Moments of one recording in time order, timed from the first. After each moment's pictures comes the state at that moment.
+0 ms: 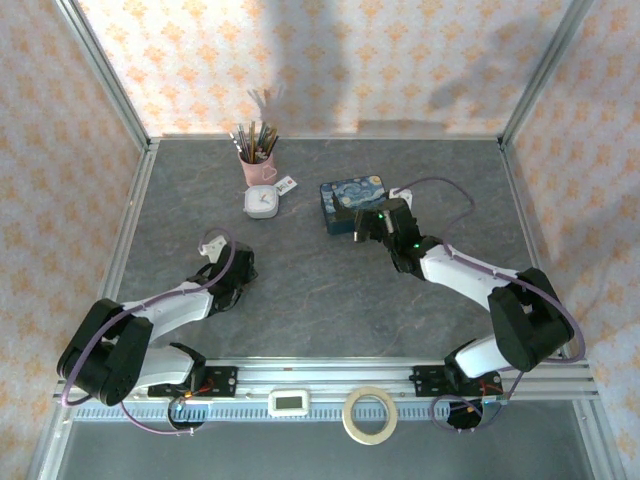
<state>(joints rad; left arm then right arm) -0.40 1.27 0.41 -0.05 -0.34 -0.91 0.53 1.44 0.79 0.01 0.30 0.52</state>
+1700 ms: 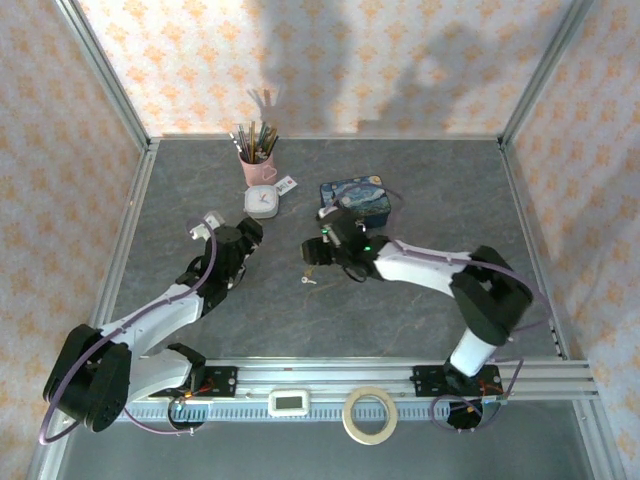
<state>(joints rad) -0.39 1.12 0.47 0.15 -0.32 -1.05 0.84 1.70 1.04 -0.15 0.05 0.50</state>
